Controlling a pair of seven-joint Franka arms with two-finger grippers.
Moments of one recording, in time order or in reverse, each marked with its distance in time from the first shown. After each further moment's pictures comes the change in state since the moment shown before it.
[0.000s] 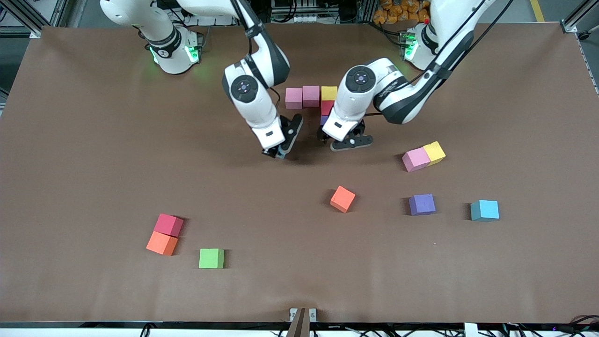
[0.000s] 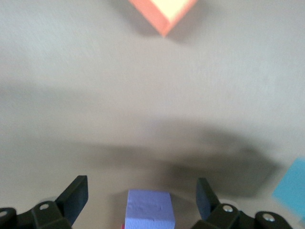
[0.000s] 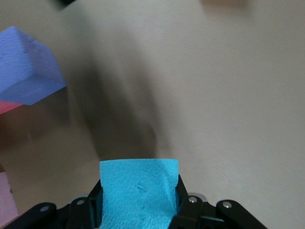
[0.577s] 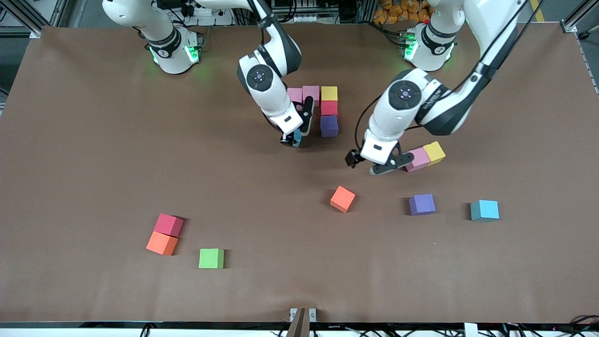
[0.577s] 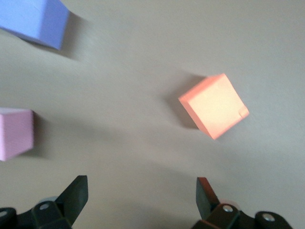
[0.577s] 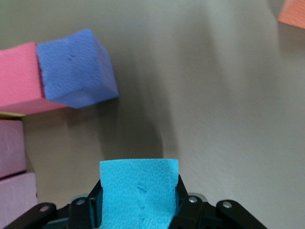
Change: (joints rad) left arm 0.191 -0.023 -0.021 0.096 0.001 -0.114 0.068; right arm 0.078 0.036 0.012 -0.010 0.188 0.051 -0.261
